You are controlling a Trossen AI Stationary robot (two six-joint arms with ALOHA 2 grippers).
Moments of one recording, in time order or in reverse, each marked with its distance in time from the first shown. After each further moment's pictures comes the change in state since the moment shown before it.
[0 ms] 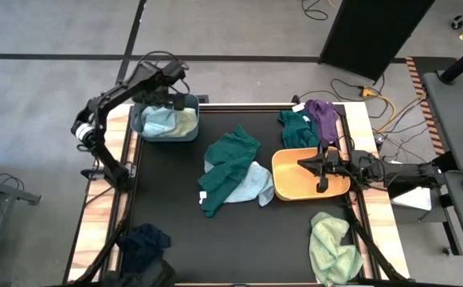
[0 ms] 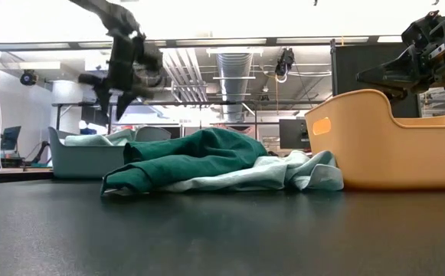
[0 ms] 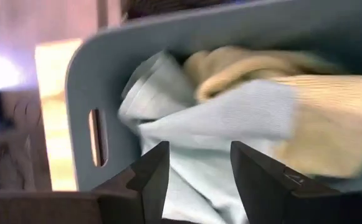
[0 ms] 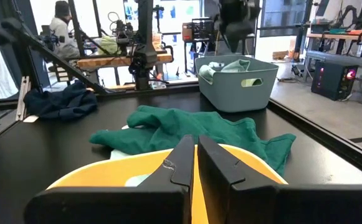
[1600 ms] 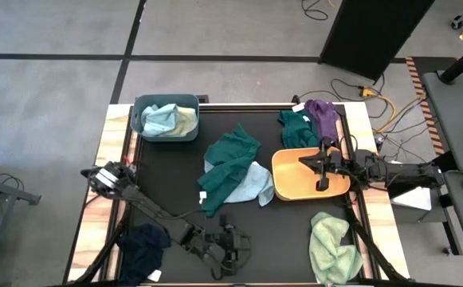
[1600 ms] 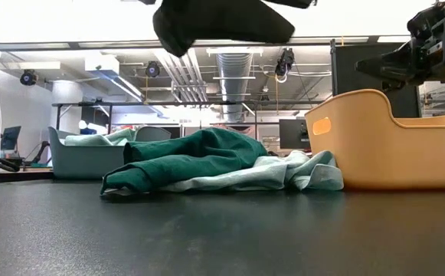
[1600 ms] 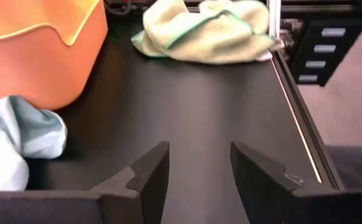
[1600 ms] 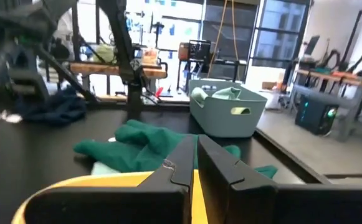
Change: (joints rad) left arm -1.477 0.312 -0.230 1.431 -0.198 0.224; right arm 0.000 0.000 0.000 0.094 0.012 -0.128
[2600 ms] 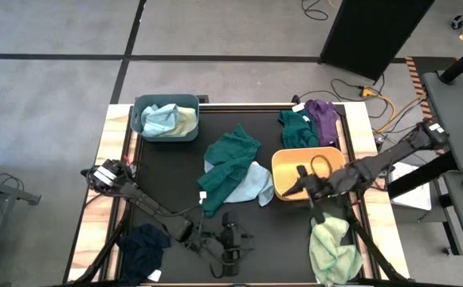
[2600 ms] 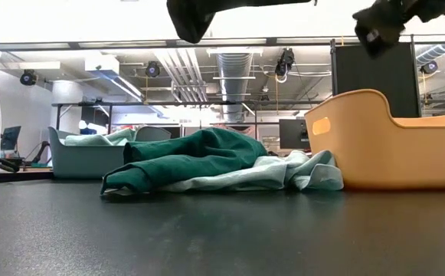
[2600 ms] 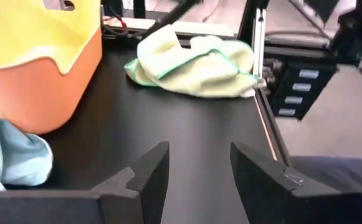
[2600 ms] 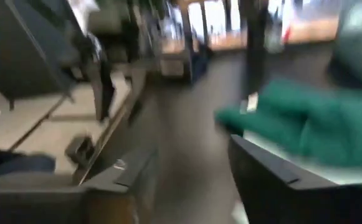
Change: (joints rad) left arm 0.016 -0.026 -0.010 0.110 0.027 -0.018; right arm 0.485 0.822 0.480 -0.053 0.057 0.375
